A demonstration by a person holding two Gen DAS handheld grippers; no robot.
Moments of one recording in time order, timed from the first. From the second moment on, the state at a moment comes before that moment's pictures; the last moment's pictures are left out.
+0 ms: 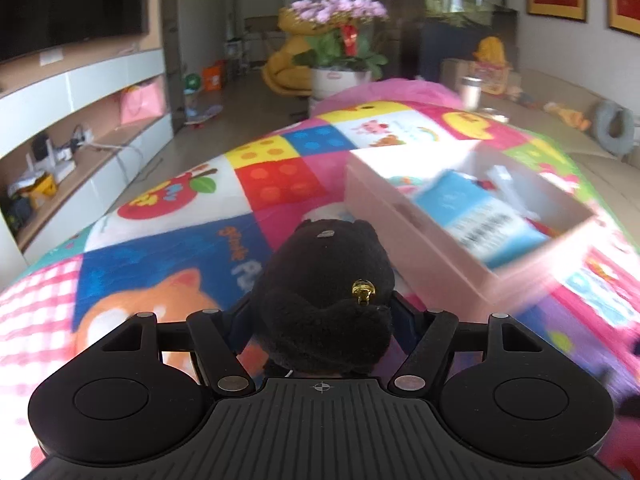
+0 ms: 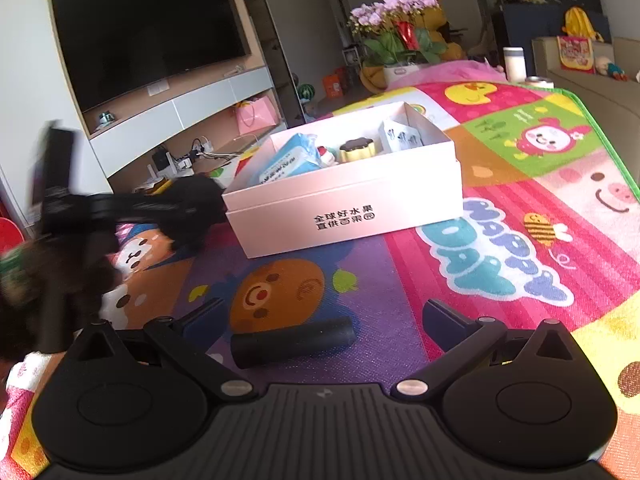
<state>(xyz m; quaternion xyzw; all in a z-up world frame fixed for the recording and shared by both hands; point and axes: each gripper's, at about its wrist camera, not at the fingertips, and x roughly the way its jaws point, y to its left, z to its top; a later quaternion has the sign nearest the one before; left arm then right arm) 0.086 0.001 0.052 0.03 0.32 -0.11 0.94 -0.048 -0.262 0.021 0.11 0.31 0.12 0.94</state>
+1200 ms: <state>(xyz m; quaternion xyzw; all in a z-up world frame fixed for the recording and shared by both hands) -0.076 0.015 0.032 -0.08 0.36 -0.07 0.93 -0.039 -0.252 0.015 0.08 0.35 0.10 0.93</state>
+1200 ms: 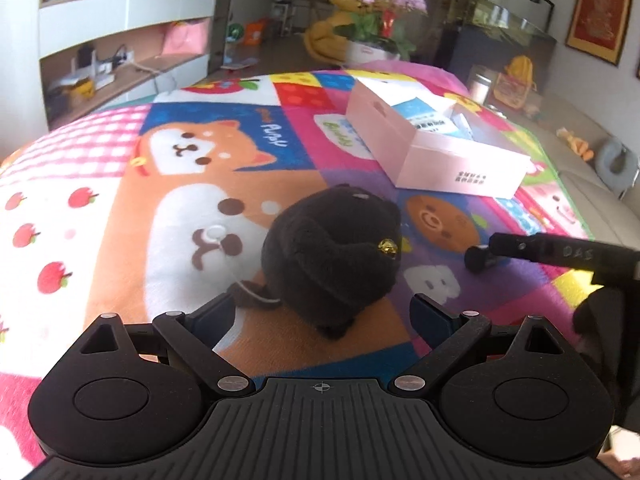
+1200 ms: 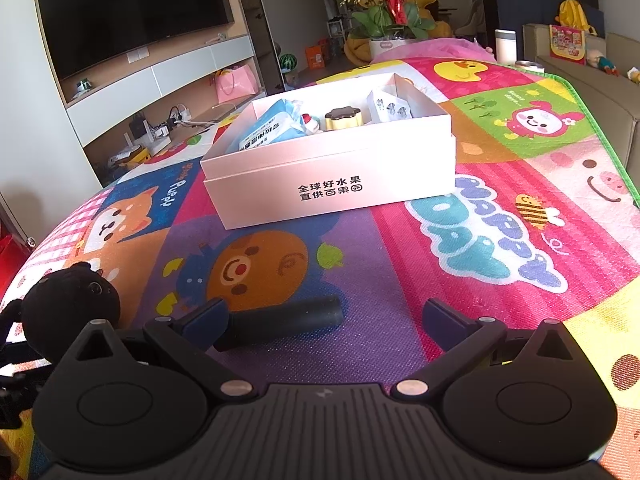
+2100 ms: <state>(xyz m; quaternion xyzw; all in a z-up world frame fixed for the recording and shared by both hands) -0.043 0.003 0.027 -0.06 0.34 -0.10 0.93 -0.048 -0.212 0.025 -0.06 0.33 0.16 0.93</state>
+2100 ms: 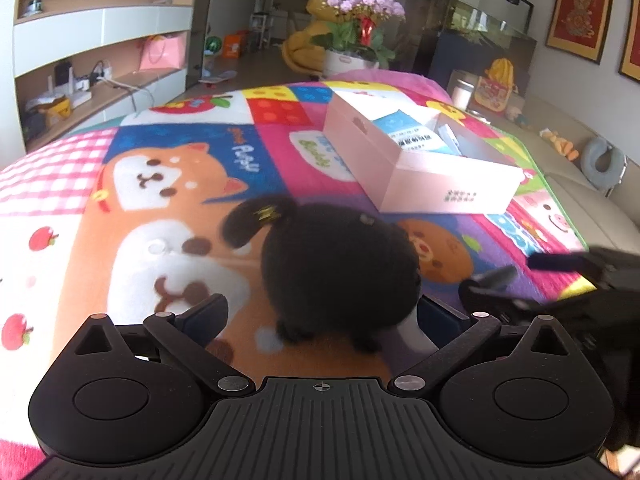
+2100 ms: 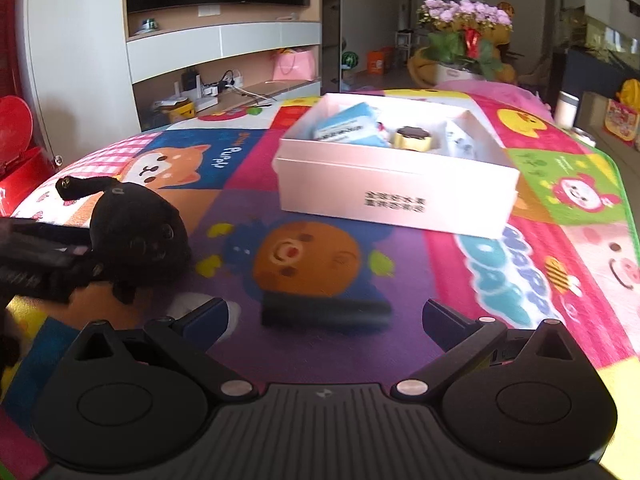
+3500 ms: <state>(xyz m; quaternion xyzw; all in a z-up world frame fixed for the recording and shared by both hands) -0.030 -0.028 0.020 0.00 0.33 -0.08 0.94 -0.041 -0.220 0.016 -0.06 0.36 0.16 0.92</state>
